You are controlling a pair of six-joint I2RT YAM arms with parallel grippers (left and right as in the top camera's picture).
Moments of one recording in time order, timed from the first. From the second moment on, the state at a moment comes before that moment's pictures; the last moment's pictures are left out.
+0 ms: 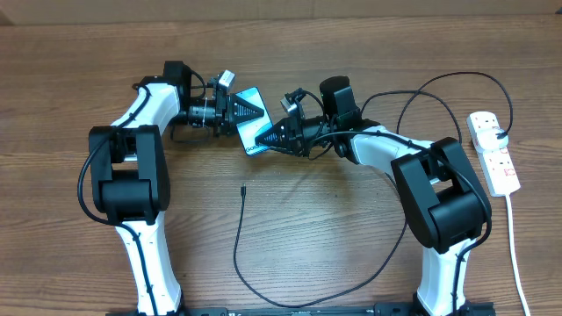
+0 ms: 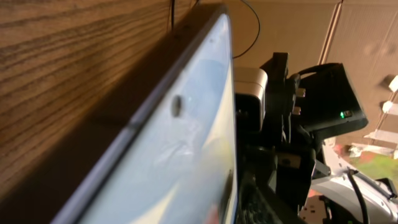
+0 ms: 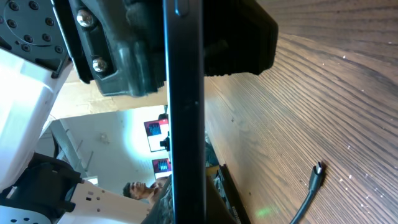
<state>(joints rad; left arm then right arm) -0.01 2.29 1.63 -0.90 1.34 -0.04 0.41 2.10 1.19 0.27 -1.22 1.01</state>
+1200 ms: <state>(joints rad) 0.04 2.29 1.63 -1.22 1.41 0.21 0.38 2.01 1.20 0.20 -1.19 0.84</state>
